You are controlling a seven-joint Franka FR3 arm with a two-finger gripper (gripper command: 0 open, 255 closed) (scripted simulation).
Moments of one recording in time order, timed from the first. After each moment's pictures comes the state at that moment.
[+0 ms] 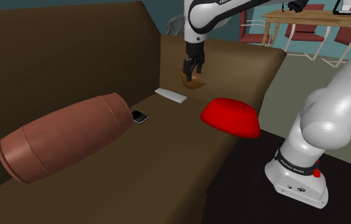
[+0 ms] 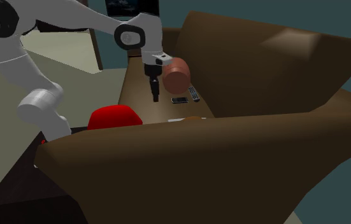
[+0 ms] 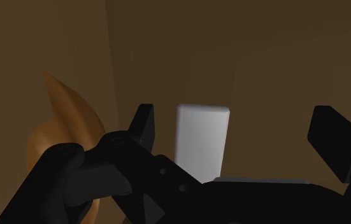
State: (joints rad) arm 0.02 -0.20 -0.06 -2.15 -0.04 1.94 -0.07
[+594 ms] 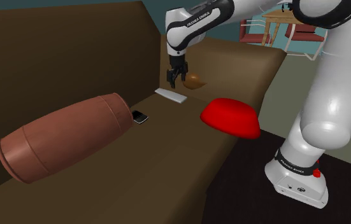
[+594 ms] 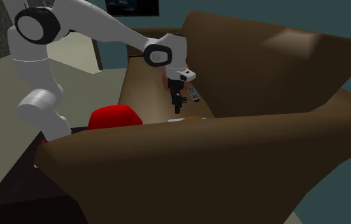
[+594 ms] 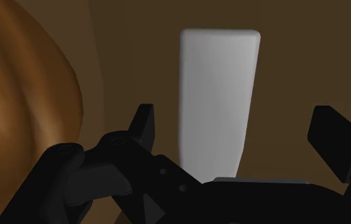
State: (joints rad) arm 0.02 0.15 -0.06 -1.92 -0.02 2.06 -0.05
